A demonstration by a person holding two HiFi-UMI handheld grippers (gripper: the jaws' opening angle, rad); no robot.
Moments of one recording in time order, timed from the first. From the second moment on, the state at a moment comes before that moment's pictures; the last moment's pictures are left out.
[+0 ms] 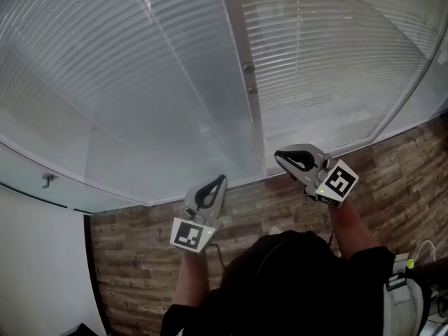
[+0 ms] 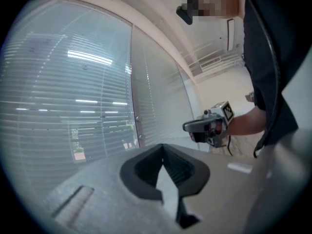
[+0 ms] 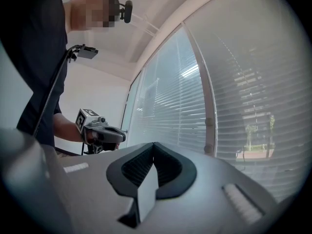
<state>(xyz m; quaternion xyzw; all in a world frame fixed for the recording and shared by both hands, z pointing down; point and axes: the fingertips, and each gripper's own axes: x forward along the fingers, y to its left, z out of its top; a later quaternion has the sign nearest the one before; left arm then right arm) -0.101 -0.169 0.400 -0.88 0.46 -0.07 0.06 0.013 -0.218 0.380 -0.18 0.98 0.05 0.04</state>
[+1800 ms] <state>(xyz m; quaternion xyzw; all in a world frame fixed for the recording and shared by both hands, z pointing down) -0.096 -0.260 0.403 -0.93 0.35 -0.05 0.06 0.001 -0.320 0.380 -0.31 0.95 0.06 -0.03</state>
